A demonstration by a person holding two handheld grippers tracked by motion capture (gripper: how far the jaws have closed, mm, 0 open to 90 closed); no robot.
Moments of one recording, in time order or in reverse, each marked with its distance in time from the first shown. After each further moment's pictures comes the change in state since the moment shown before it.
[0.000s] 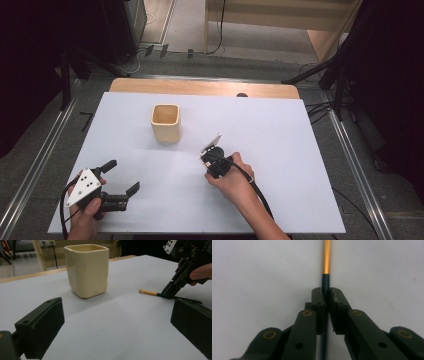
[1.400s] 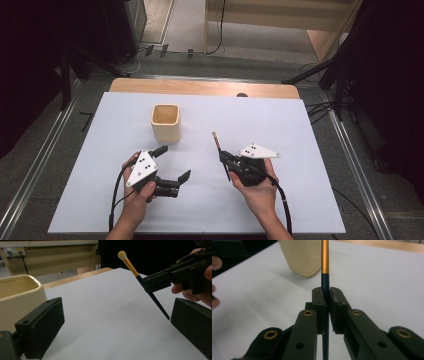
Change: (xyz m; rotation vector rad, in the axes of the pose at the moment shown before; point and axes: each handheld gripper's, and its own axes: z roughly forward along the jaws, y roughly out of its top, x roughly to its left) left arm -0.076 0.053 0.094 -0.040 -0.139 0.037; right arm -0.043 -0.077 -0.050 -0.794 0.194 0.058
